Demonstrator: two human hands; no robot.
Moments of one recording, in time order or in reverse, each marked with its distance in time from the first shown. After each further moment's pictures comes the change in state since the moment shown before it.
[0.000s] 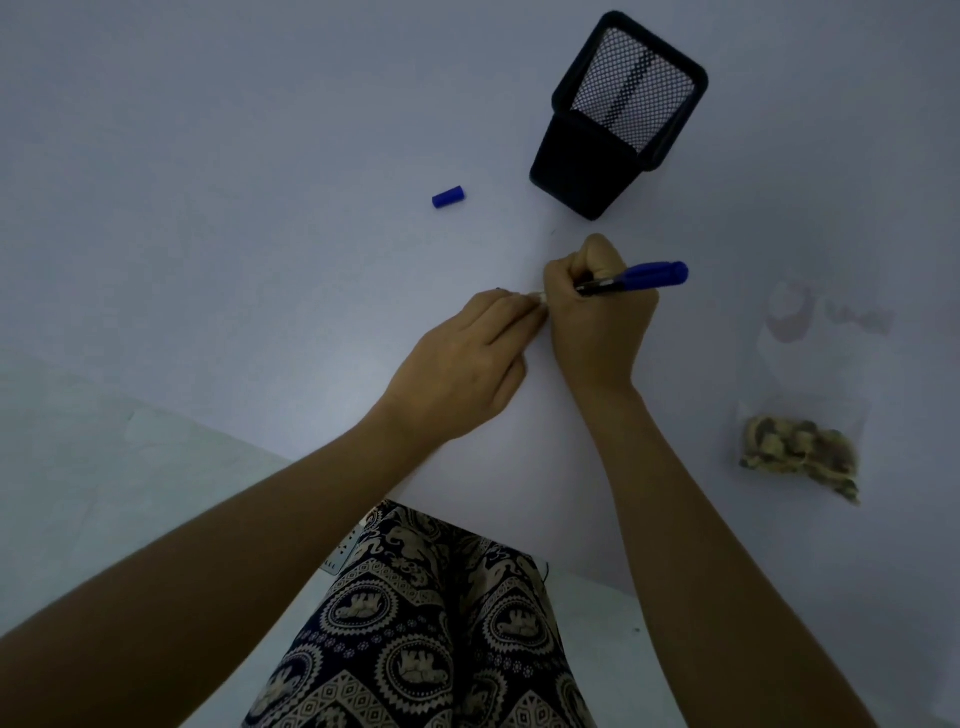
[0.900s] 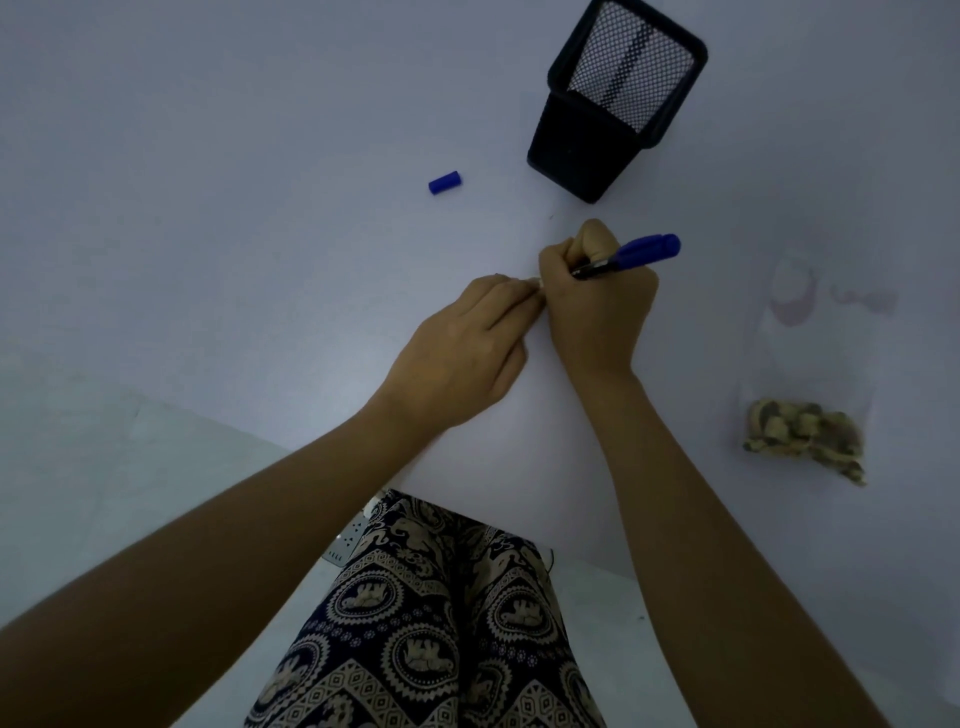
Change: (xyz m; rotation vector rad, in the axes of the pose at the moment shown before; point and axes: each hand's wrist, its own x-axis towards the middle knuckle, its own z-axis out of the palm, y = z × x) left_hand 0.001 0.000 -0.002 -0.010 -0.005 -0.014; right_hand -0.001 -0.005 0.002 -0.059 0.033 -0.028
